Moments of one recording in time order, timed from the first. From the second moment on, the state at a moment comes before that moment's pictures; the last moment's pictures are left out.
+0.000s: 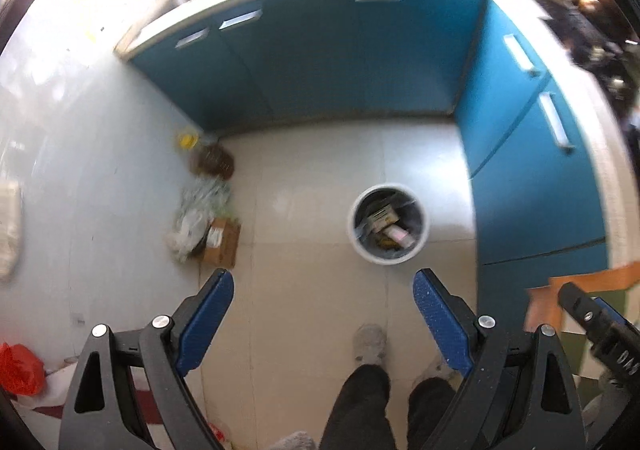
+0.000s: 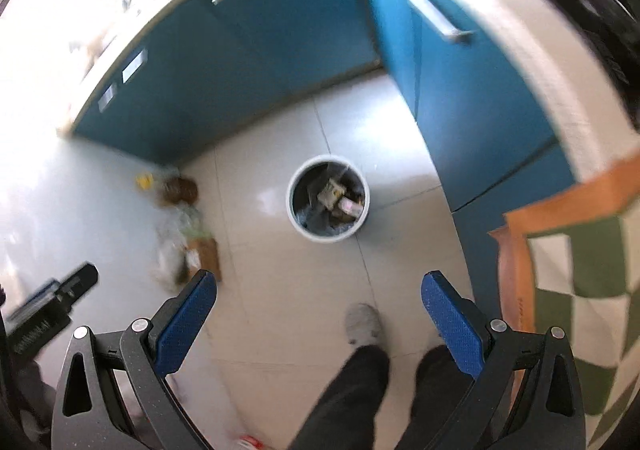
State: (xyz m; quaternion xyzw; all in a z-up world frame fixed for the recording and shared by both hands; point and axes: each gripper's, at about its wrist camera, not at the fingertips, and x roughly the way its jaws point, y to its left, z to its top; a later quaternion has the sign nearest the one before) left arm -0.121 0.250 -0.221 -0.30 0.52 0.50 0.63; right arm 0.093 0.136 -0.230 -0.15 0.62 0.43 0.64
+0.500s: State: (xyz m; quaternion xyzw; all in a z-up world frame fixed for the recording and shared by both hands) left arm 0.208 0.043 -0.224 -0.17 0.61 0.19 0.75; right arm 0.322 -0.193 -0.191 -0.03 0.63 0.16 0.75
